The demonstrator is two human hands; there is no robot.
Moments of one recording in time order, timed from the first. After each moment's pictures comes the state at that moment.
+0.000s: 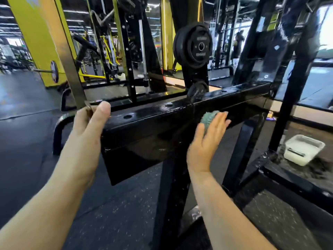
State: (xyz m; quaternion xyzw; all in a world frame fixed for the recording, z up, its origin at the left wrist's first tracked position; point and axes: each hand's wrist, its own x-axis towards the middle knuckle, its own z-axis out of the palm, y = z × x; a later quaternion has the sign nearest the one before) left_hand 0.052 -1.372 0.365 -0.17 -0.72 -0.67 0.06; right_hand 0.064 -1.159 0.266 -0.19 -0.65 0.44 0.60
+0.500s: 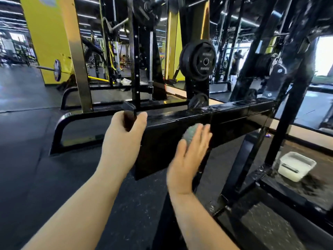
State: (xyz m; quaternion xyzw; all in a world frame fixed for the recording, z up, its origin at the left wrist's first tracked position) left_hand 0.060 -1.379 0.362 -0.19 -0.72 -0.66 0.11; right_hand 0.070 -1.263 0.270 -0.15 -0.67 0.41 0.60
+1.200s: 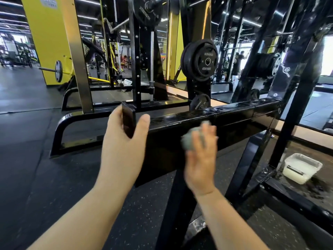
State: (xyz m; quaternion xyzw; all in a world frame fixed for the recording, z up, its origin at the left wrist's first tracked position) left_hand 0.067 -1.373 0.359 -0.20 -0.72 -0.65 0.16; right_hand 0.062 -1.187 0.252 0.03 -0.74 0.15 0.65
